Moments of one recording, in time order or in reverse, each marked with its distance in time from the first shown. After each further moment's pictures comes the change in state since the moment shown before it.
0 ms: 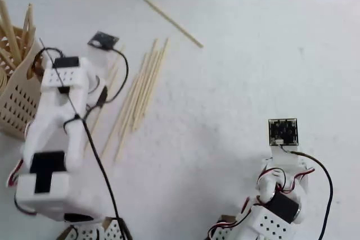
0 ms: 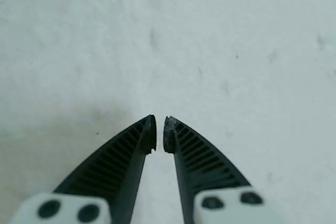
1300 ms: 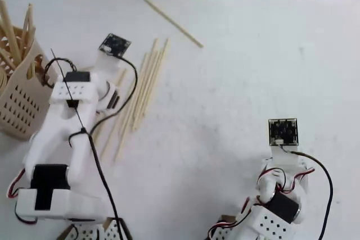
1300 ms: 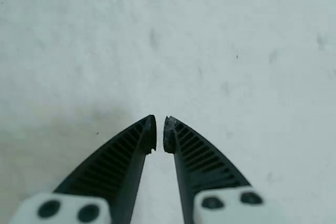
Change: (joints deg) left arm 4.4 -5.8 10.8 -16.2 0.2; right arm 0.0 0.0 0.0 0.0 0.0
